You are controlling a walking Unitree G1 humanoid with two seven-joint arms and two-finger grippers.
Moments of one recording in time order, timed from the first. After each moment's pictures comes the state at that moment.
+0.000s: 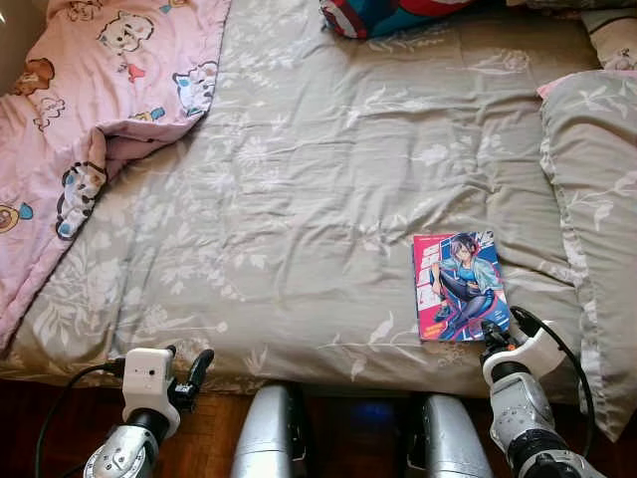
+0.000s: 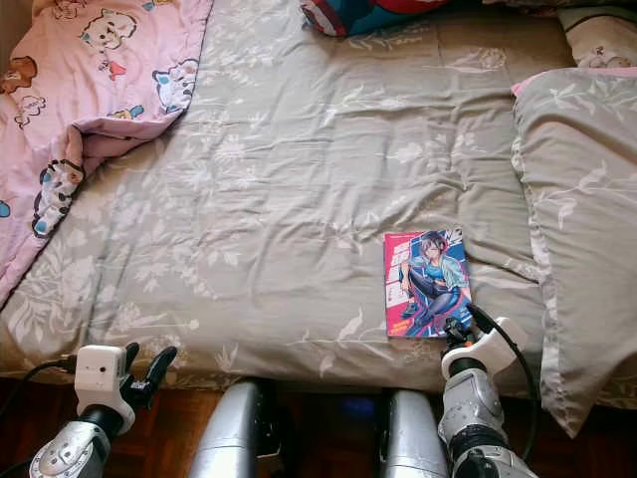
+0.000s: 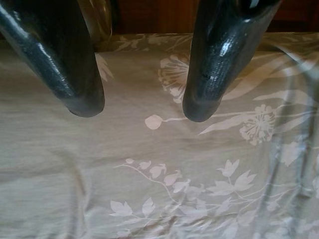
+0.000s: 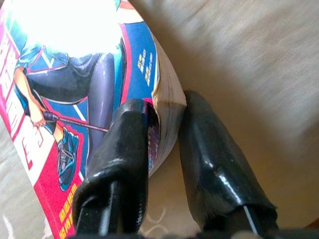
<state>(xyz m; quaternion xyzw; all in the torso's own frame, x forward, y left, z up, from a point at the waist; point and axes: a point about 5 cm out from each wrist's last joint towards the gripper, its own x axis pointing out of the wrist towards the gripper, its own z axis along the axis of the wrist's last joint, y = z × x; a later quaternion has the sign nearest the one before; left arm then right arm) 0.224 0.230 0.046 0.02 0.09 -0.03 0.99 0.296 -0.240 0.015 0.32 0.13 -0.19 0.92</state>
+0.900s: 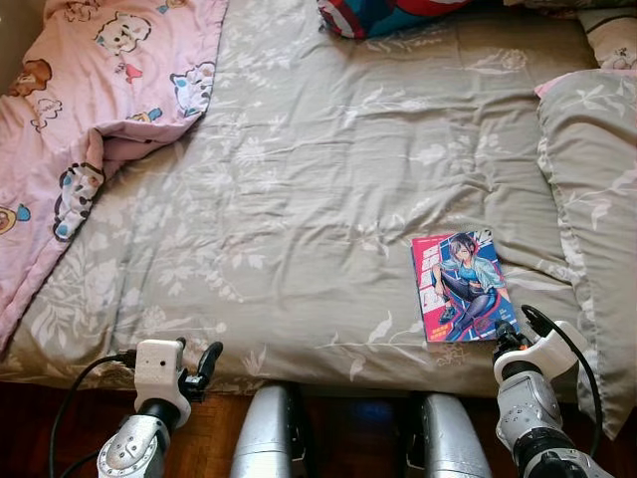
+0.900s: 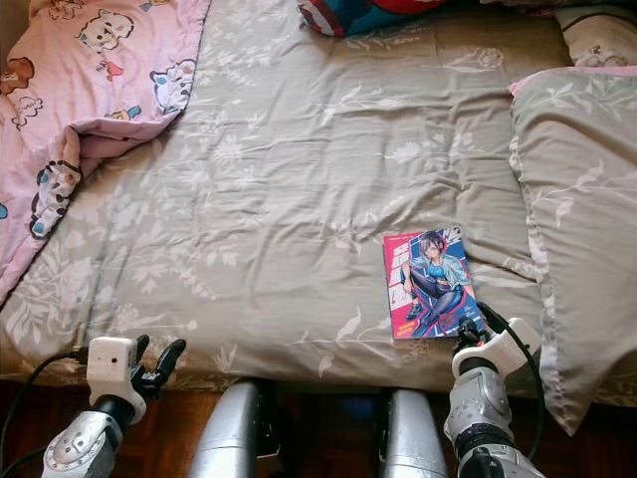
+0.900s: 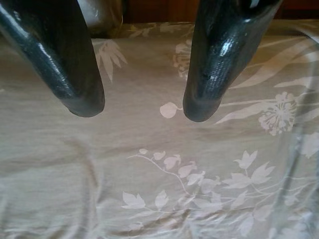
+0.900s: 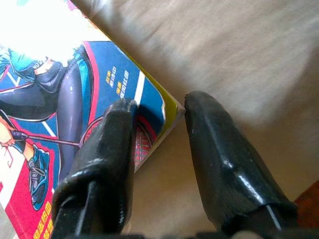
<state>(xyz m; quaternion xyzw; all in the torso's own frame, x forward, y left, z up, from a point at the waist) 0.239 0.219 0.047 0.01 0.09 -0.04 1.00 0.295 -0.246 0.015 0.30 0.13 -0.22 0.92</state>
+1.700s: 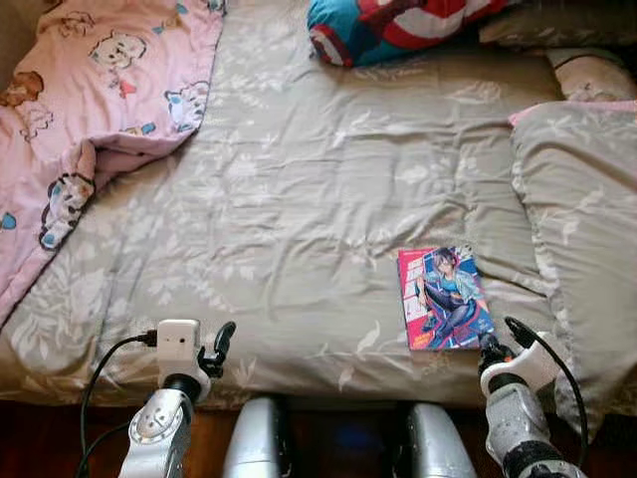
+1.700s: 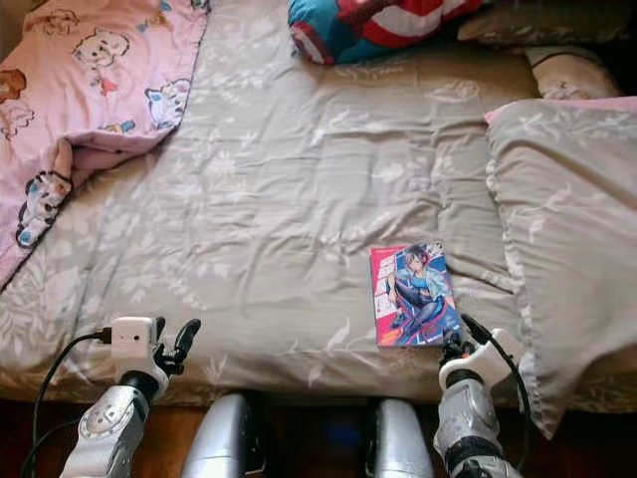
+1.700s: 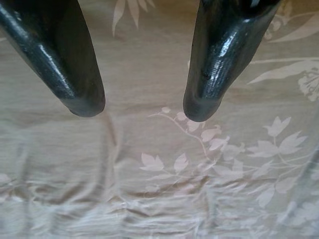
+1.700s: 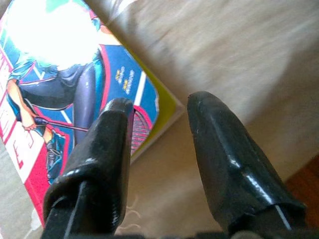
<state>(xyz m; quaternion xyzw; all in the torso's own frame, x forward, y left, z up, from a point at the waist) 0.270 0.206 0.041 -0.01 0.07 -0.02 1.00 0.283 -0.232 -0.001 0.30 0.16 -0.21 0.92</state>
